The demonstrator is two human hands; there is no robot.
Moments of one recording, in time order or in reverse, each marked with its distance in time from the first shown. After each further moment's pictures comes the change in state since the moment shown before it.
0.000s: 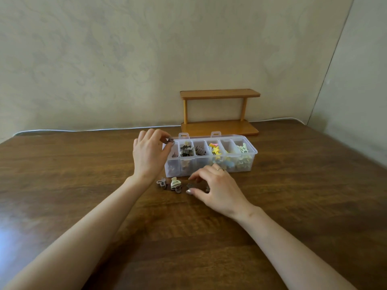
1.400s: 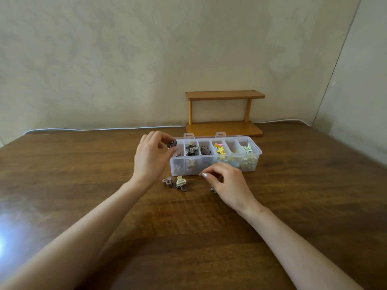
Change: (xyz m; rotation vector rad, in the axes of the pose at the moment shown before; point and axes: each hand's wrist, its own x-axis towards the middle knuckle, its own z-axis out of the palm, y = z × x) left_hand -0.013 0.004 -0.027 -0.214 -0.058 -0.032; right_hand -0.001 0.004 -0.004 0.282 0.121 0.170
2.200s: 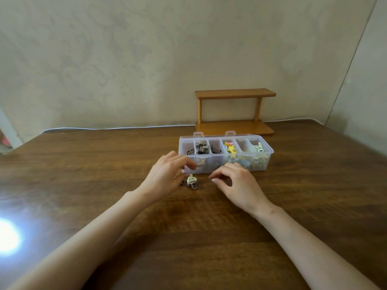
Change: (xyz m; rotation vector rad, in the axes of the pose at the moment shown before) left_hand -0.030 -0.005 -0.015 0.099 -0.450 0.251; right_hand -0.002 0.004 0.003 -0.164 -0.065 -0.090
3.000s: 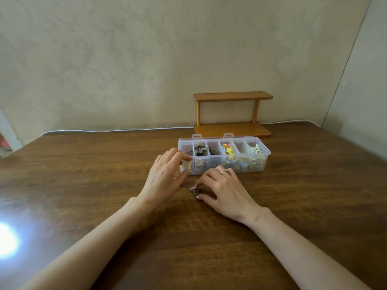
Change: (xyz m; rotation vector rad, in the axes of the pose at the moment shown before) left_hand -0.004 0.006 0.007 0.084 0.264 0.052; right_hand -0.003 -0.012 0.014 -0.323 -0.123 -0.251
